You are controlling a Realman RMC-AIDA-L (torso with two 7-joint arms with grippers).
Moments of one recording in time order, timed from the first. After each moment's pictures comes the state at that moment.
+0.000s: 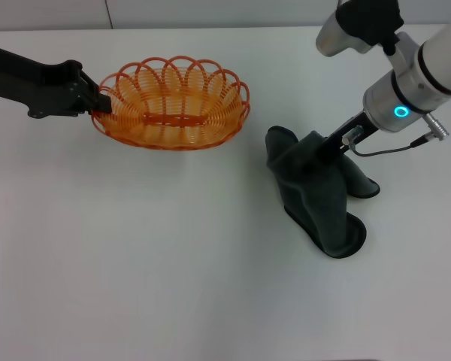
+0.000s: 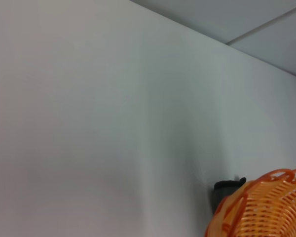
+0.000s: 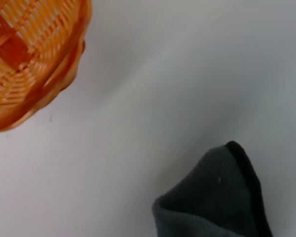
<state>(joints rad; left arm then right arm) -0.82 -1.83 0.82 0.60 2.30 1.44 -2.70 1.07 2.05 -0.76 -0.30 -2.83 -1.09 2.19</state>
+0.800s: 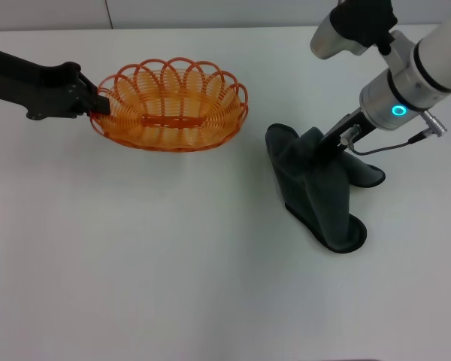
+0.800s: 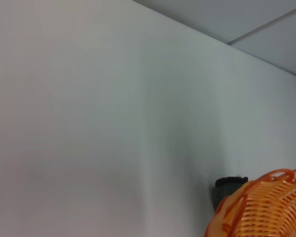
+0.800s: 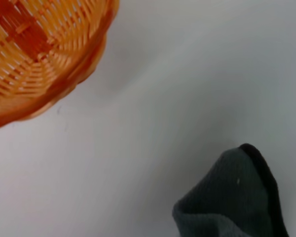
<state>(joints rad) -0.82 -1.83 0.82 0.60 2.30 1.44 -2.70 1.08 2.06 -0.77 -0.31 -2.83 -1.09 2.14</state>
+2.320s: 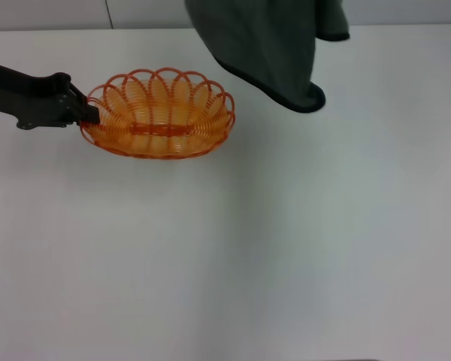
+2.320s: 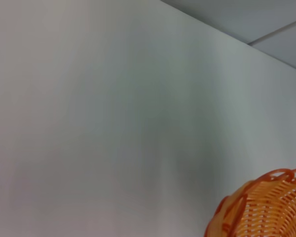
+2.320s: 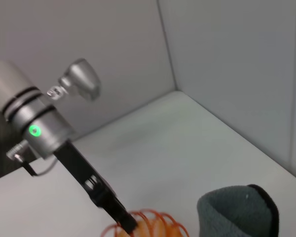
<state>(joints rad) -0.80 -1.82 0.83 0.58 2.31 1.42 -2.70 1.17 1.96 -0.62 -0.83 -2.45 -1.65 2.11</state>
